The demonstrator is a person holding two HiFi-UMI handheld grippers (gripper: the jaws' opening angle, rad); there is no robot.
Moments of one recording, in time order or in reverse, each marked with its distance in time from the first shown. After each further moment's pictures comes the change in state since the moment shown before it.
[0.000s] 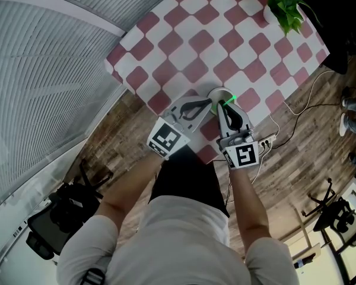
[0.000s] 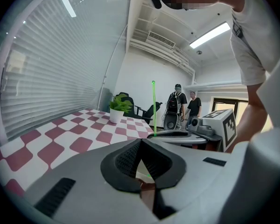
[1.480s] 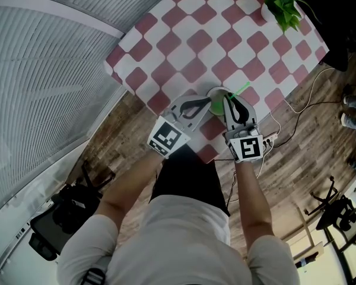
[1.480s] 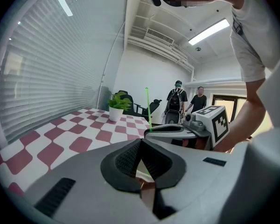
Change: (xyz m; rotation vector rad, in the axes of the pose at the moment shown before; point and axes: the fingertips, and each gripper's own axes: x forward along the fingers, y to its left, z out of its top) left arm 0.005 0.001 -0.002 0.022 0.031 -0.004; right arm 0.003 -0.030 -0.003 -0.074 0.049 -0.043
